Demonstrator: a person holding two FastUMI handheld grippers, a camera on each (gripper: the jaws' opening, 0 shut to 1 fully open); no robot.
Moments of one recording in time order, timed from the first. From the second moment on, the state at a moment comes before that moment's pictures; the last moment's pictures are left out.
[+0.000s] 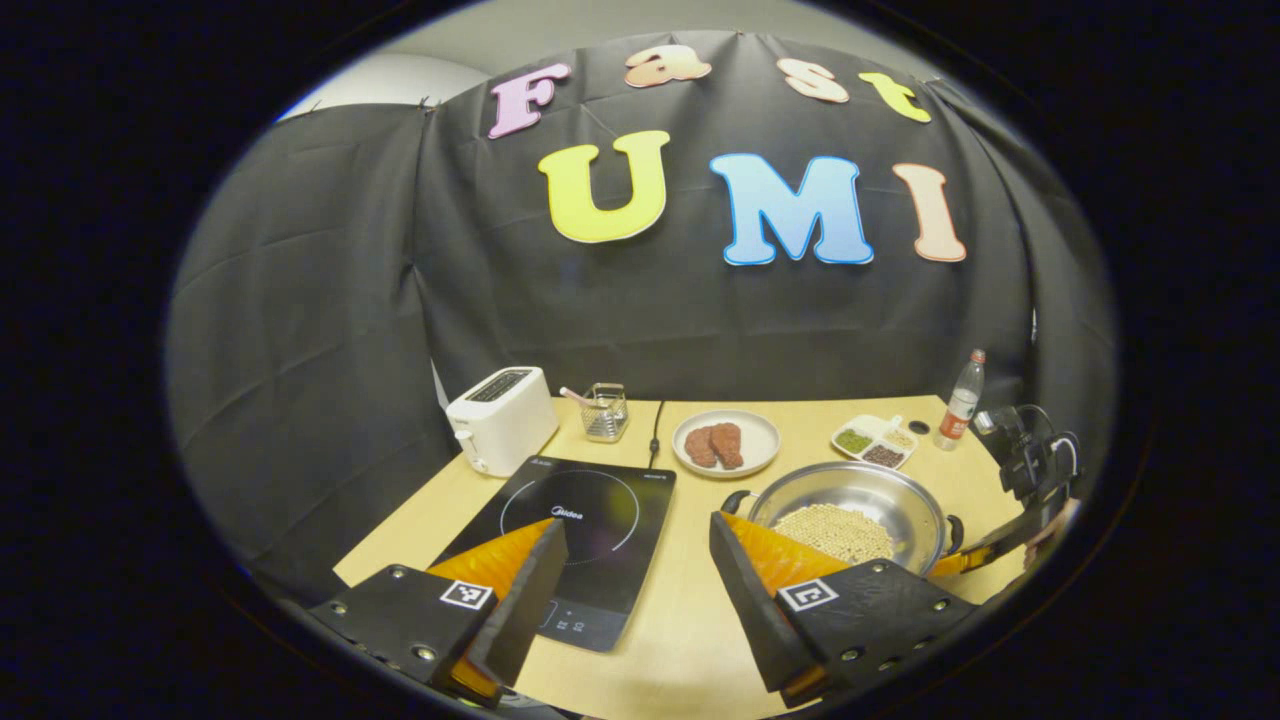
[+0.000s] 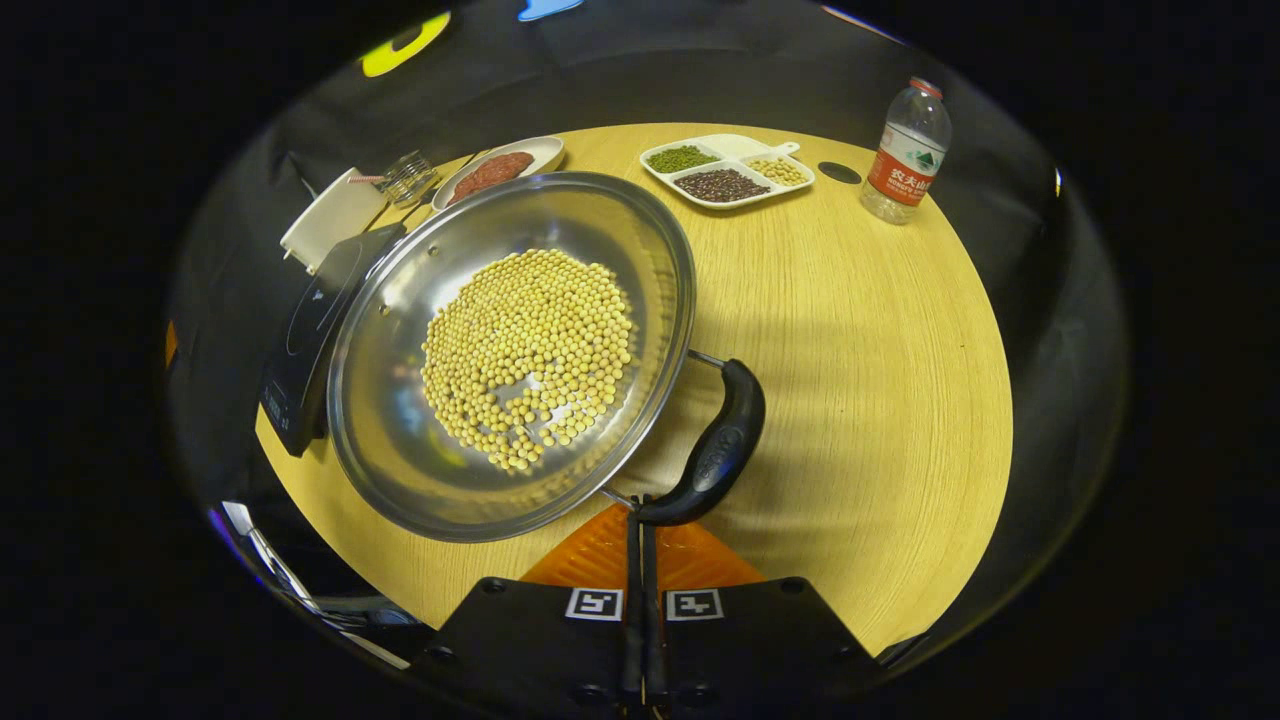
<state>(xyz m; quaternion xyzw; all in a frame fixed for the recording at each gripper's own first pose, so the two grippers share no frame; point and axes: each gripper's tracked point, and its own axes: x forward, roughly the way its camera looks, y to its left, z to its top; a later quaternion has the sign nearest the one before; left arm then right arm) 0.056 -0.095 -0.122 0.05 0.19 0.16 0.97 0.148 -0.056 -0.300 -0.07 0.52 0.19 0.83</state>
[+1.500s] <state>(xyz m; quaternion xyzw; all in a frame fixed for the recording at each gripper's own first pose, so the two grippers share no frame) 0.110 -0.127 -0.167 -0.01 0.24 0.07 0.97 0.186 -0.085 -0.257 0.06 0.46 0.10 0.88</state>
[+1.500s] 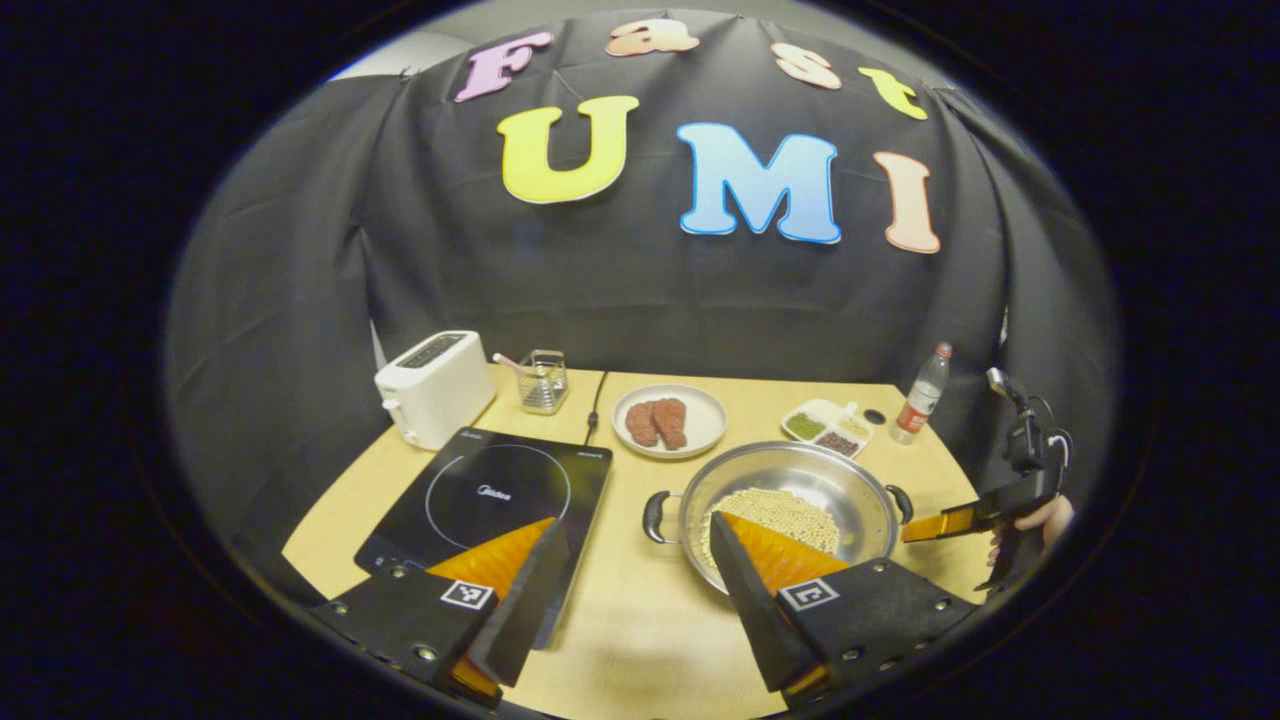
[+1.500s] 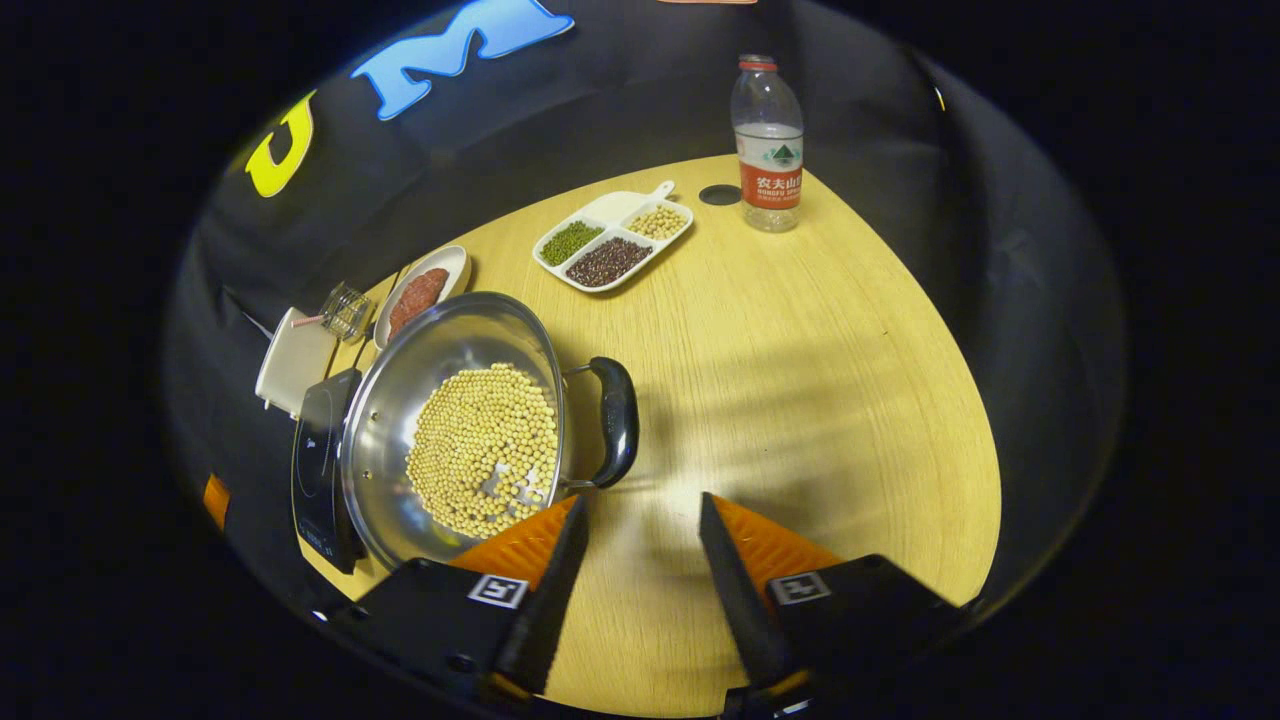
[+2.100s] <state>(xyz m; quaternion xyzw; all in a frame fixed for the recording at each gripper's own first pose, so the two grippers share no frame) 0.211 -0.119 -0.297 -0.12 0.38 -0.03 0.92 0.235 -0.066 -0.243 0.11 0.42 0.09 0.90</state>
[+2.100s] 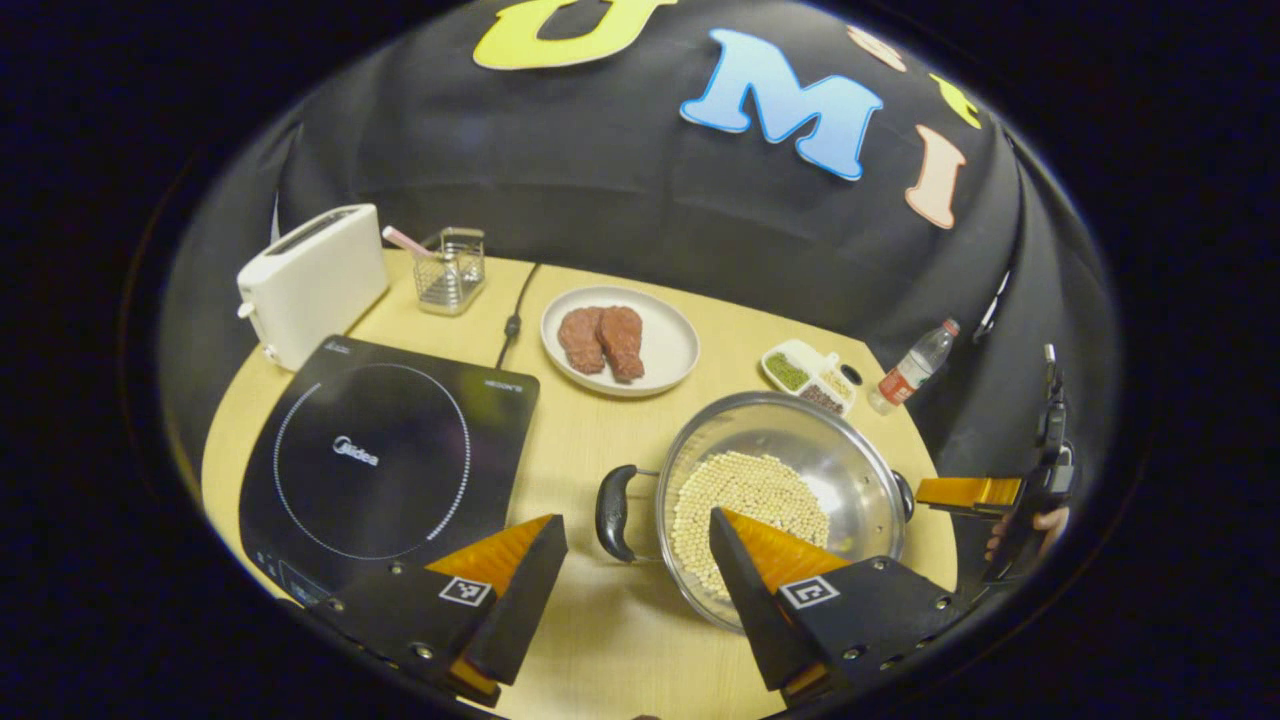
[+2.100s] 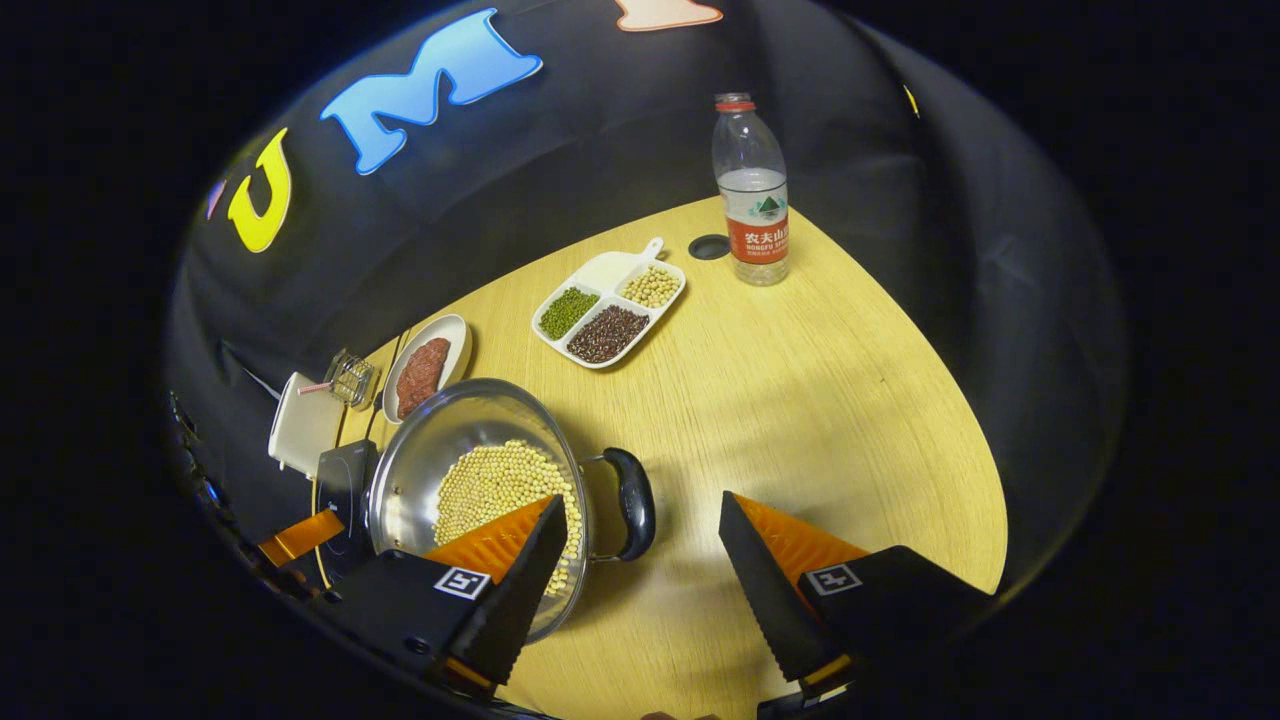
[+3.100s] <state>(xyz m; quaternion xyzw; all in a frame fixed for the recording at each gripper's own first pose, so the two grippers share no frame) 0.258 -0.132 -0.381 -0.11 0.44 -0.05 0.89 0.274 -0.034 -0.312 0.10 0.45 0.11 0.88</state>
